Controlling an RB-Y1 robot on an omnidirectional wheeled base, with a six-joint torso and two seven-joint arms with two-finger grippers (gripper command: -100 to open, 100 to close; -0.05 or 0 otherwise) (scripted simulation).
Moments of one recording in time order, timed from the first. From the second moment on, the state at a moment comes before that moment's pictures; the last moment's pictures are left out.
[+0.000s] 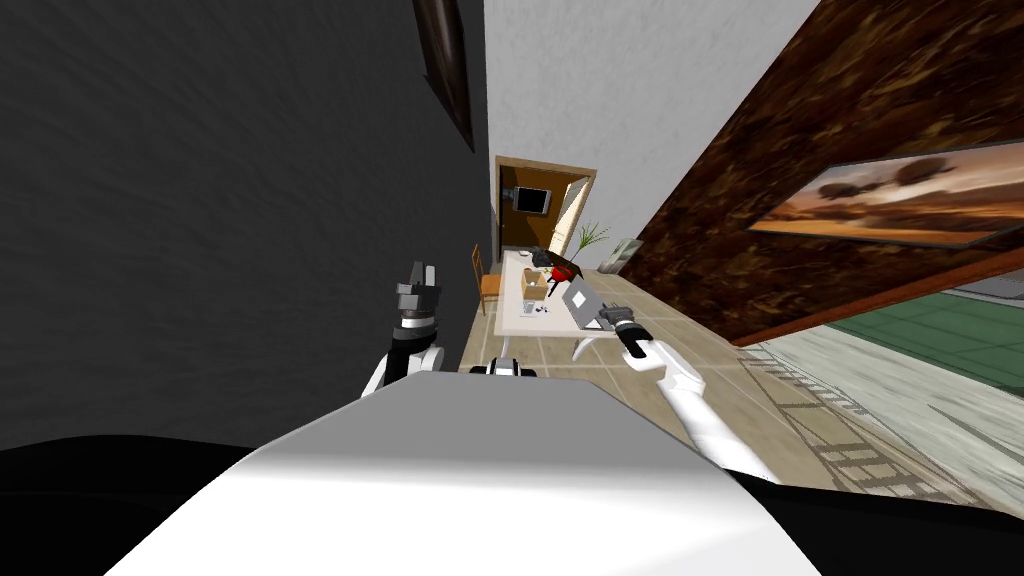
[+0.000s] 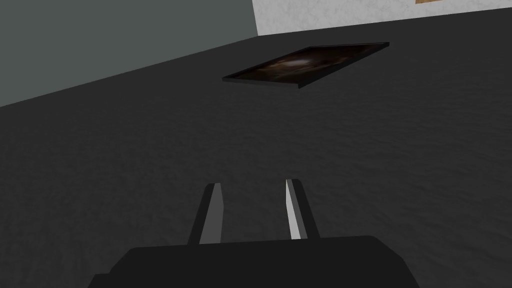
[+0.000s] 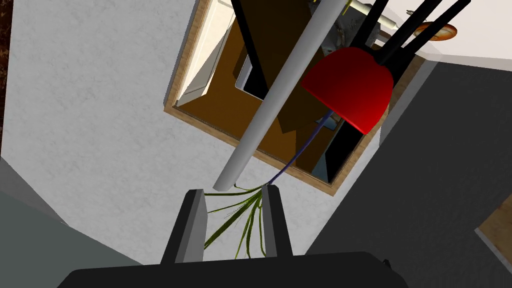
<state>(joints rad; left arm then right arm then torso) 0.46 0.04 -0.03 -2.29 -0.10 -0.57 0.01 0.19 -0.75 -0.20 -1.52 0.57 -0.02 0.68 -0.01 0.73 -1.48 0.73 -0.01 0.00</state>
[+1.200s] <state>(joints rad) 0.46 0.04 -0.03 -2.29 -0.10 -0.57 0.01 0.13 -0.89 -0.10 -1.38 0.35 0.05 0.40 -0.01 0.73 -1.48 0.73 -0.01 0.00</state>
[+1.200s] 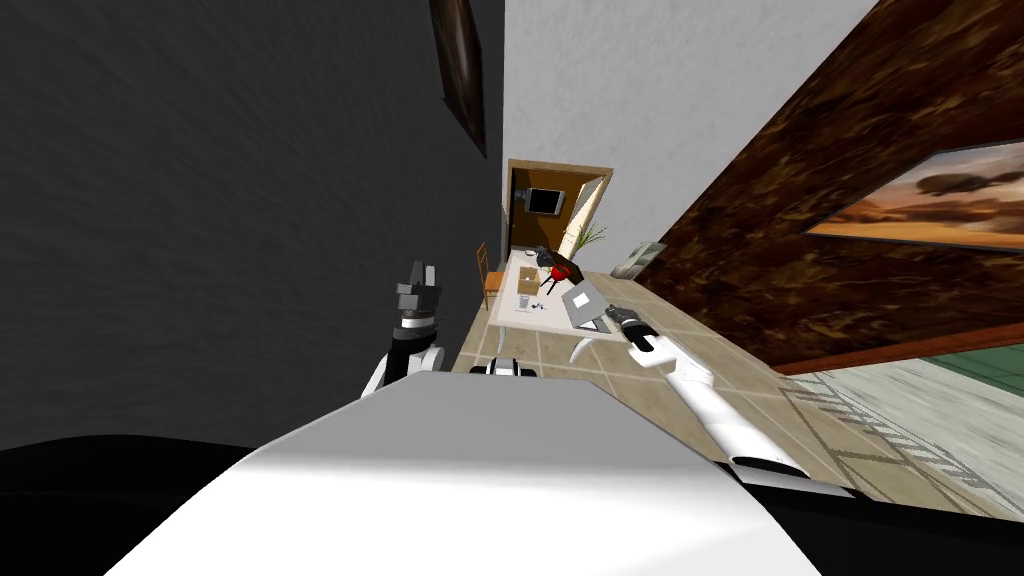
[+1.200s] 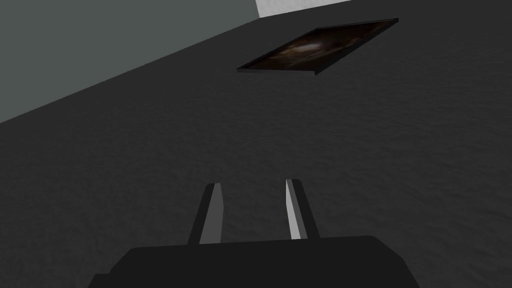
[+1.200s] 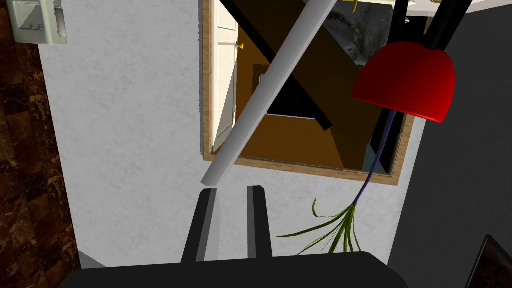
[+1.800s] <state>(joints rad) 0.46 0.04 -0.03 -2.29 -0.10 -0.57 0.01 0.11 -0.88 -0.08 -1.31 0.25 0.04 0.29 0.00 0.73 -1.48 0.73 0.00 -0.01</state>
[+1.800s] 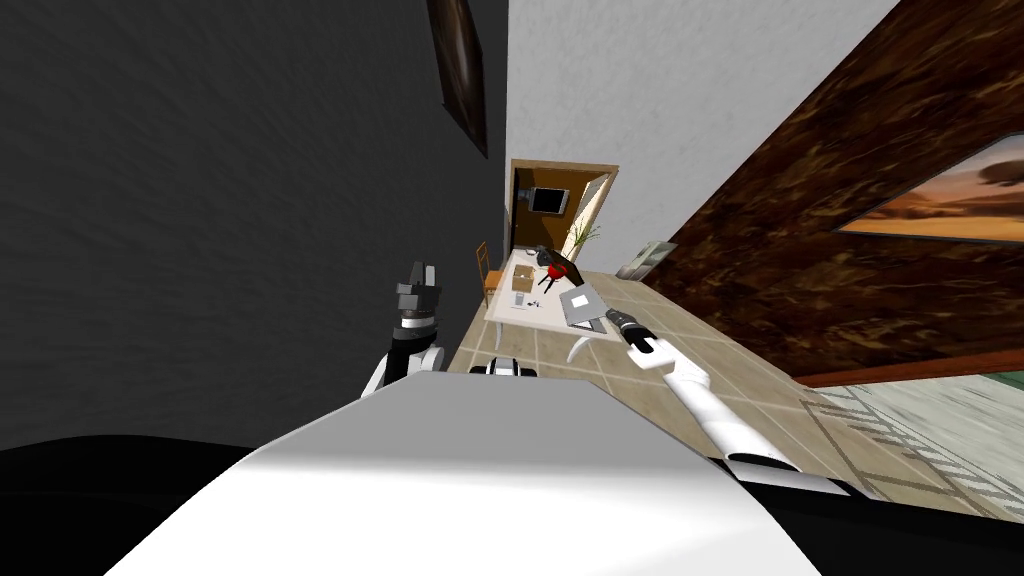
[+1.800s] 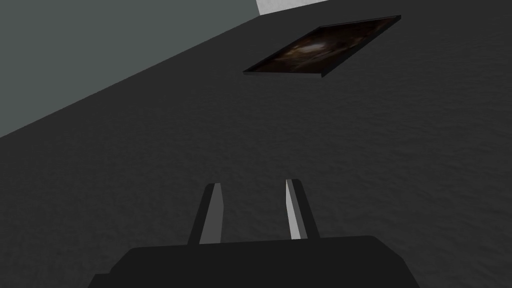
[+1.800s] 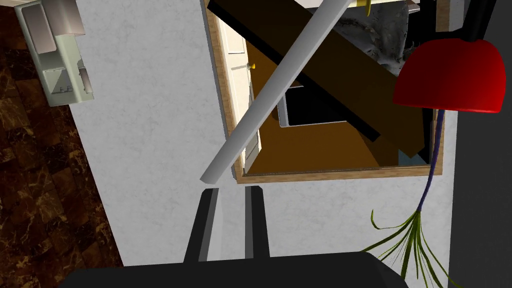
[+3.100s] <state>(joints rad) 0.46 0.04 -0.03 -2.29 -0.10 -0.57 0.01 0.08 -0.91 0.00 -1.30 0.09 0.10 0.13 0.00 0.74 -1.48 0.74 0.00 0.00</state>
